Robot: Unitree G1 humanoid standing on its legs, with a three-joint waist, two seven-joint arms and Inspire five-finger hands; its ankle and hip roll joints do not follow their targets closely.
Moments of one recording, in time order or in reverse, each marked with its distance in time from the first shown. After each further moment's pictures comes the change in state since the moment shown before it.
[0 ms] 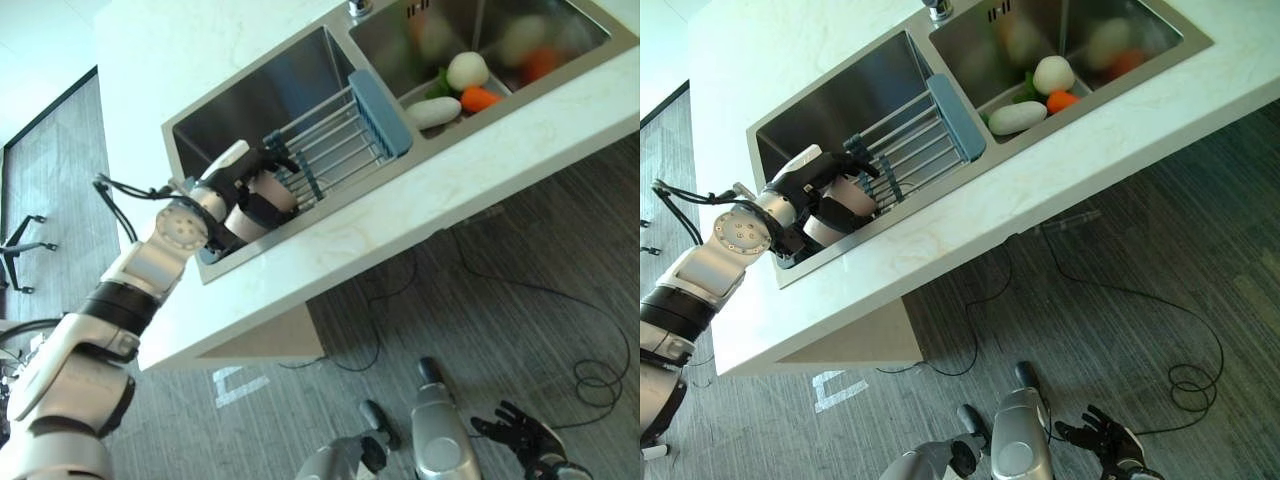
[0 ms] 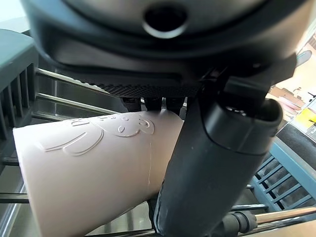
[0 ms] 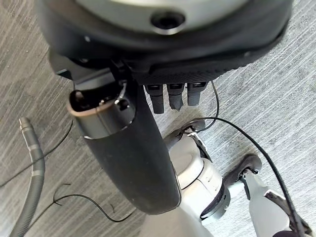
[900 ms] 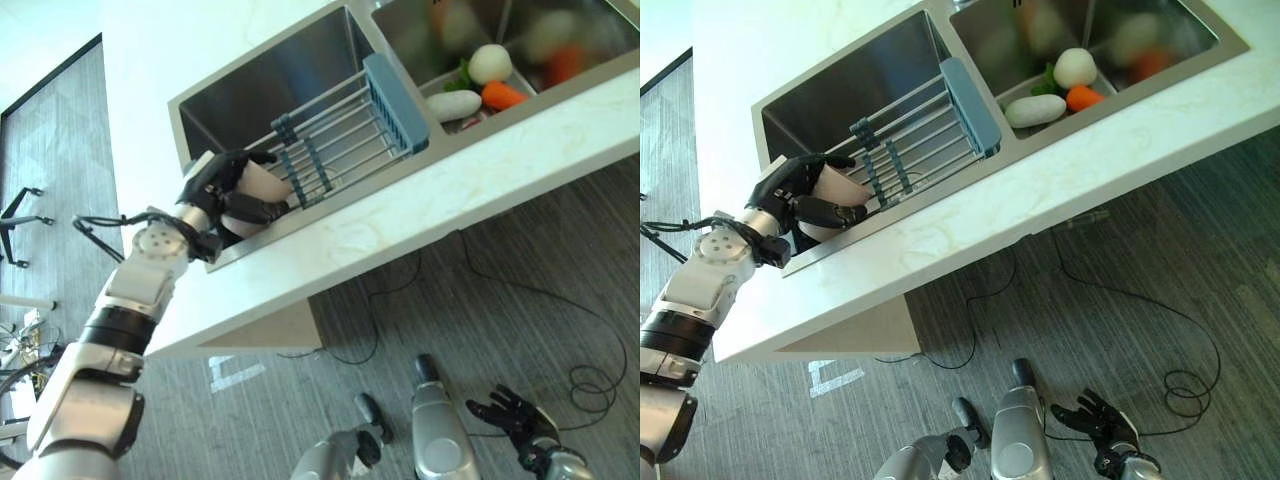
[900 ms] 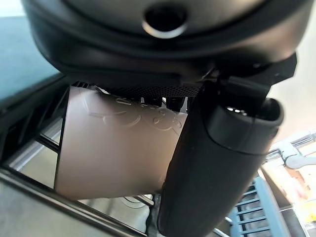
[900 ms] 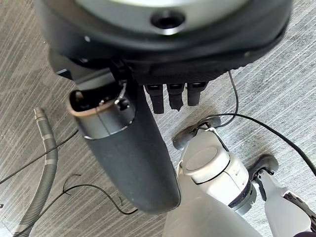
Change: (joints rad) left arm 0.170 -0.089 0.293 -0.034 -0.233 0.057 -0.012; right arm -0.031 0.005 0.009 -0.063 0.019 0.021 -0.024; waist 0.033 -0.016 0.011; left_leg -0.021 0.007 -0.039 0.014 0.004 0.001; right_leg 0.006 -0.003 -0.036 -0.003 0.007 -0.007
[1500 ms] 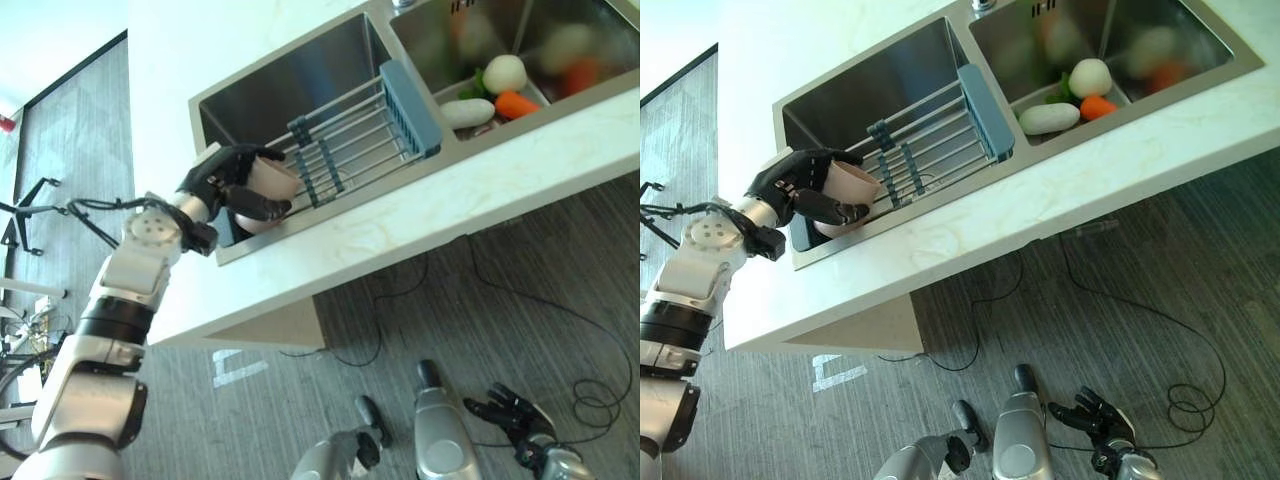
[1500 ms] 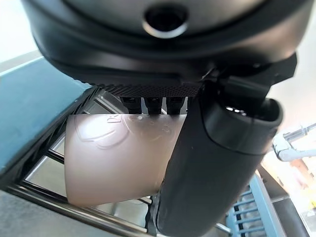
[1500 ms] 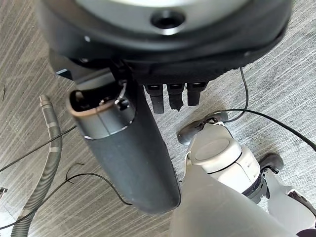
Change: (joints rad) left arm -0.061 0.000 0.028 0.011 0.148 0.075 -0.204; right arm -0.007 -0.005 0.035 -0.013 0.021 0.012 -0.018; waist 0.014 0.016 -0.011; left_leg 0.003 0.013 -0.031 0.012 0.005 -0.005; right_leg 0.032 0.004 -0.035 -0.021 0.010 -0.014
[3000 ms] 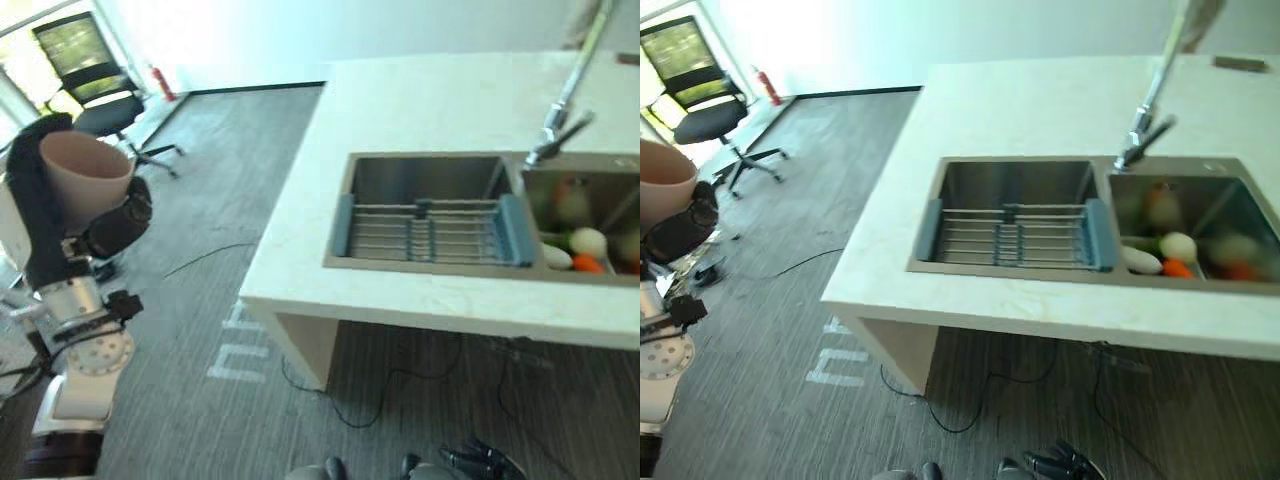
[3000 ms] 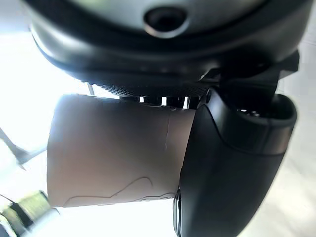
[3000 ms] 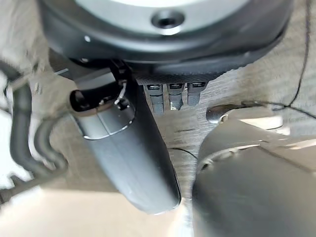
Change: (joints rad) left arm 0.797 -0.238 0.490 -0.379 0.356 -0.621 1.106; right arm 0.127 0.164 -0.007 0.123 -0.103 -0.035 0.022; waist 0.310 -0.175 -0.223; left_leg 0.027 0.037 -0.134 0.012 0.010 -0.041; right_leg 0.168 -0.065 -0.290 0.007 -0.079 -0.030
